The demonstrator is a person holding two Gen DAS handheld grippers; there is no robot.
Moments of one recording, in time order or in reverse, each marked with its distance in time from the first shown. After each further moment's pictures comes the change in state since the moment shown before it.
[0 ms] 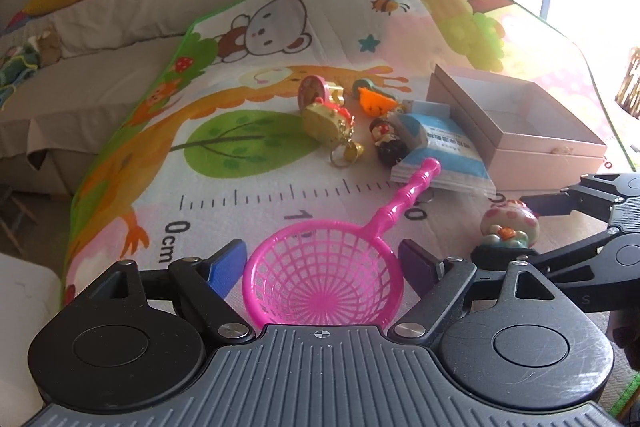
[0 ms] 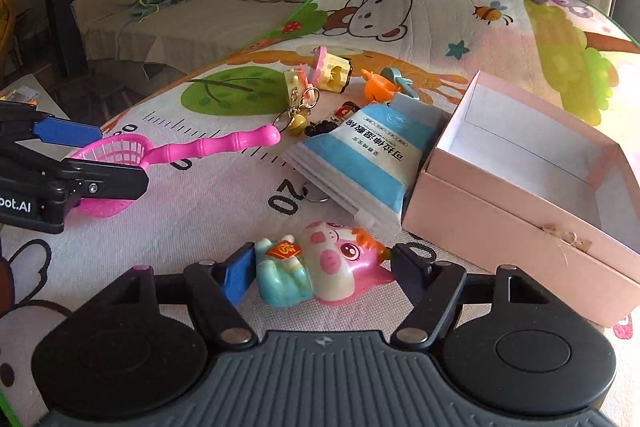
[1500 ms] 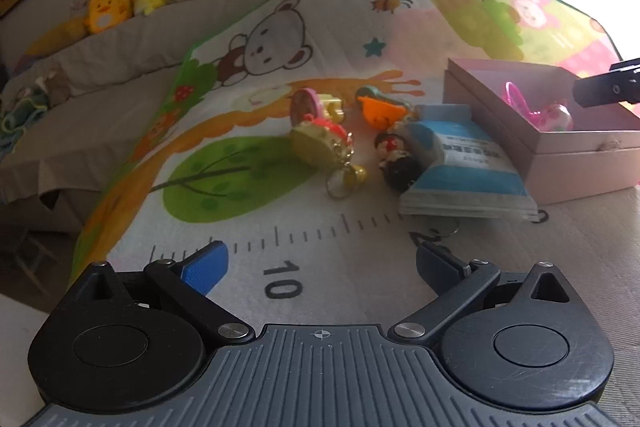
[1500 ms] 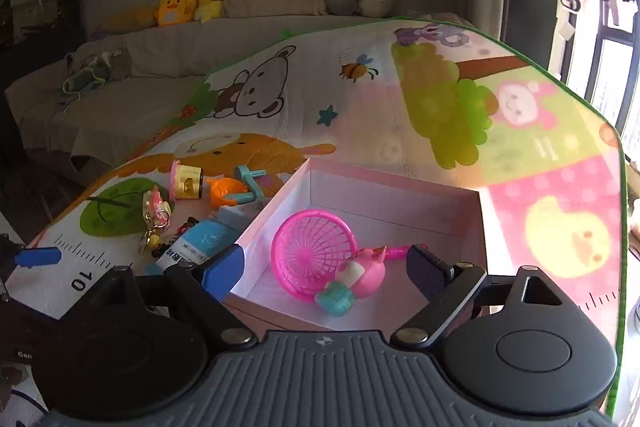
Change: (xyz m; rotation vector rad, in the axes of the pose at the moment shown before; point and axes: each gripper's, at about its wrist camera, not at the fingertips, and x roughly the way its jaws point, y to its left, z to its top) left arm 0.066 -0.016 0.012 0.048 -0.052 0.123; right arm -0.021 -0.090 0.052 0.091 -0.144 -0.178
